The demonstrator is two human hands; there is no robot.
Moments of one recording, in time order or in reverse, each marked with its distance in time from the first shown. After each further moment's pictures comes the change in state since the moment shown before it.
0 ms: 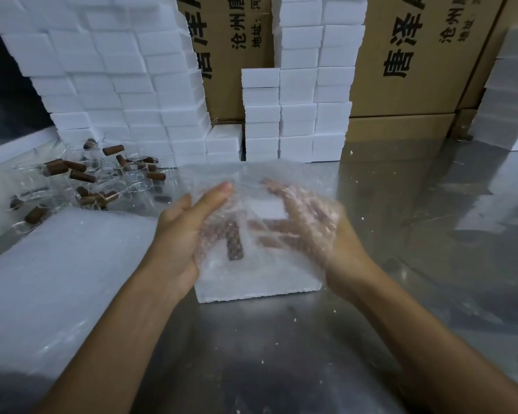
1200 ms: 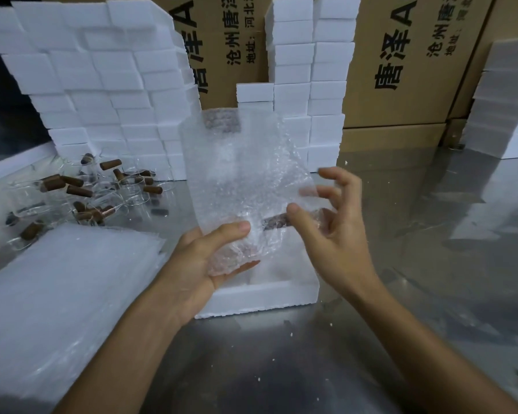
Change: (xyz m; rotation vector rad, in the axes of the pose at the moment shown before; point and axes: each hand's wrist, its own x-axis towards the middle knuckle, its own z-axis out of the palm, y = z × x) left_hand -0.006 -0.010 0.008 0.003 -0.136 -0.124; right_hand 0.002 0.006 -0.024 -0.570 0.365 -0.297
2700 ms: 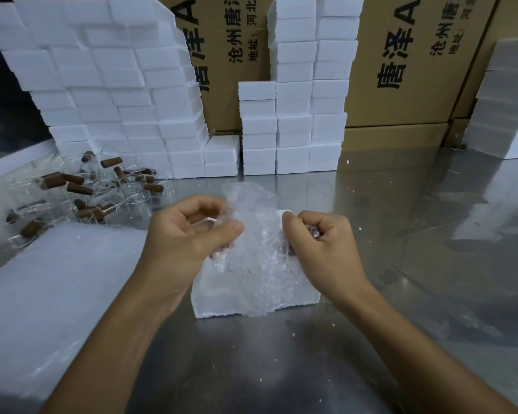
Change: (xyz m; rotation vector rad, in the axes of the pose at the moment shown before) left_hand -0.004 0.015 -0.010 0.344 0.070 0.435; right_hand -0.007 -0.010 0.013 -0.001 -0.103 0.138
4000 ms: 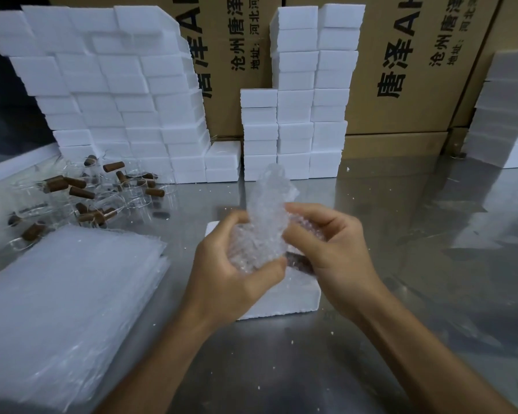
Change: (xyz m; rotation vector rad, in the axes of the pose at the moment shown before) left_hand -0.017 -0.017 0.035 0.264 -0.085 0.213; right_hand 0.003 -0.006 -0.008 0.444 -0.109 0.140
